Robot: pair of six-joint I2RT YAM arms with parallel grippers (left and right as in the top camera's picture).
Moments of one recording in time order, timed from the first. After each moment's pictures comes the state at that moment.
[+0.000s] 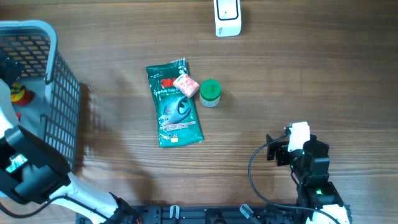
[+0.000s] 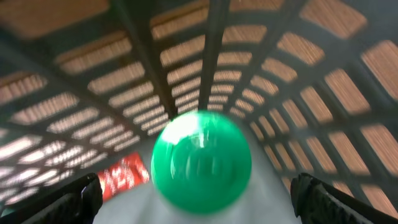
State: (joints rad) left arm 0.66 1.92 1.64 -0.64 -0.25 -0.39; right arm 0.07 0.66 0.01 0.00 -0.08 -0.04
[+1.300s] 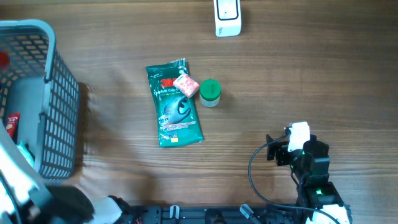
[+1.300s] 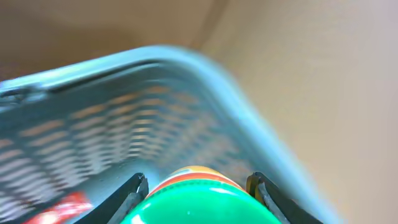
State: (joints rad) left arm 0.69 1.56 1.63 -0.56 0.05 -0.46; right arm 0.07 0.66 0.01 0.00 -0.08 -0.04
